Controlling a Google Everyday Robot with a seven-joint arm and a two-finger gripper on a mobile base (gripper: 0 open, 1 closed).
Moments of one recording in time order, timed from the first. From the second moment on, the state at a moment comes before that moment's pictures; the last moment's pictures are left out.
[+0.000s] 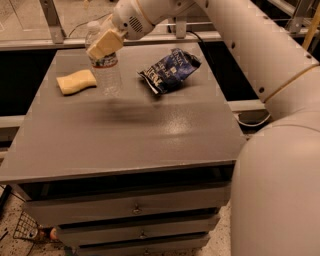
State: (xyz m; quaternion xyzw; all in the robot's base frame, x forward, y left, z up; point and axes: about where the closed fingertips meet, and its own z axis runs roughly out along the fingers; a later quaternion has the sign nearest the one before) arm 0.646 0.143 0.995 -0.64 0.60 0.29 0.38
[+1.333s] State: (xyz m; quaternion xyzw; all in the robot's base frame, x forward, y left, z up) arm 0.719 0.175 0.957 -0.60 0.65 0.27 0.39
